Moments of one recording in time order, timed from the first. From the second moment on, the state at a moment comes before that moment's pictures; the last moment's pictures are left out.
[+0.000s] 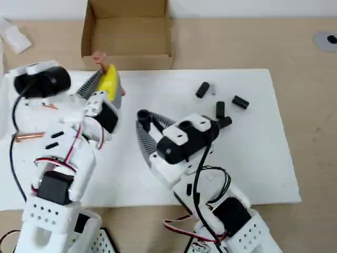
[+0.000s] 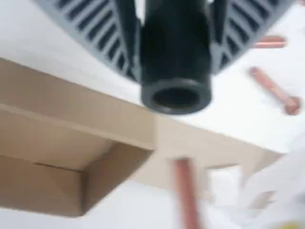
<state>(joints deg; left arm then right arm) 13.7 -67.3 53.3 23.3 15.7 -44.1 -89.3 75.2 27.6 -15.3</state>
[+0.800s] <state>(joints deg) 22.0 -67.3 47.0 35.1 8.8 -45.2 -89.3 82.9 22.1 -10.4</state>
